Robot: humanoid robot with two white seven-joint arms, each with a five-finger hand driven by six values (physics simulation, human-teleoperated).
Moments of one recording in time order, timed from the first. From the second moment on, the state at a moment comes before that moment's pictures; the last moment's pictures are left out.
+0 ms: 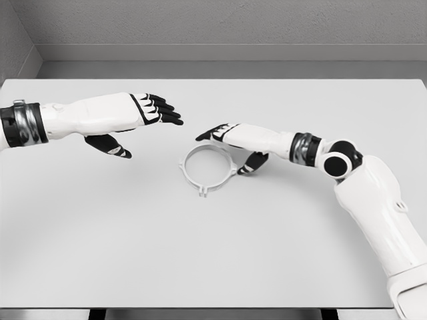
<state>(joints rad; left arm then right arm) -0.64 0.77 -0.54 -1.60 -0.19 -0.61 -0.61 -0.60 -0.26 0.46 -1.13 0.49 -0.61 0.61</state>
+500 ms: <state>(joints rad) -0.64 0.77 -0.53 -1.60 -0.24 -0.61 -0.61 -0.60 -0.29 0.41 -1.13 0.48 -0.61 0.61</state>
